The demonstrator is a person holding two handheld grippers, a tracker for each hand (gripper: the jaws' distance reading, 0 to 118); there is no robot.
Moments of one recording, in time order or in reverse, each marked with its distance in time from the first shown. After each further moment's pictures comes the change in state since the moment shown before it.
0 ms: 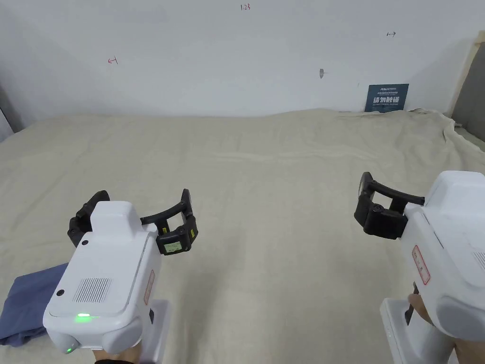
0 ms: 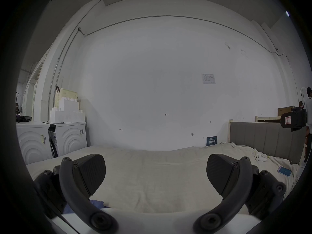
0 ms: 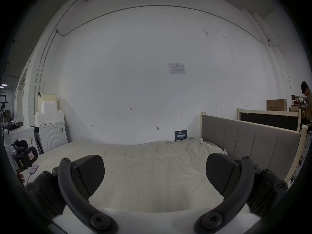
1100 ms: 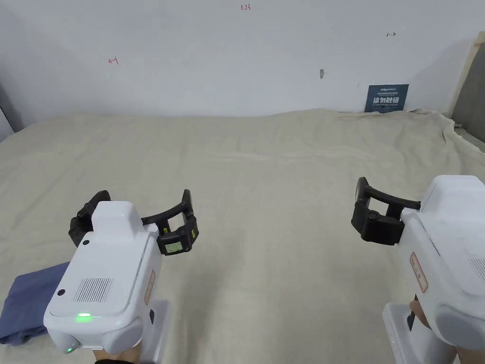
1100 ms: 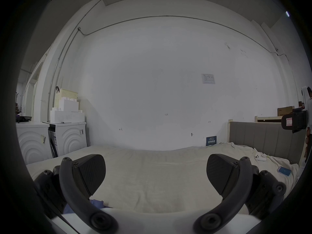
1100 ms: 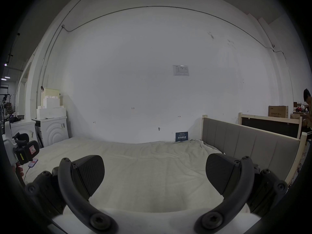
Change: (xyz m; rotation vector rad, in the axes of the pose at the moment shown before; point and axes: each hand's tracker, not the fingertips) left arm 0.001 0.001 0.002 -0.001 -0.003 -0.001; right arm -0.012 0.009 0.013 -0.001 0.021 0.043
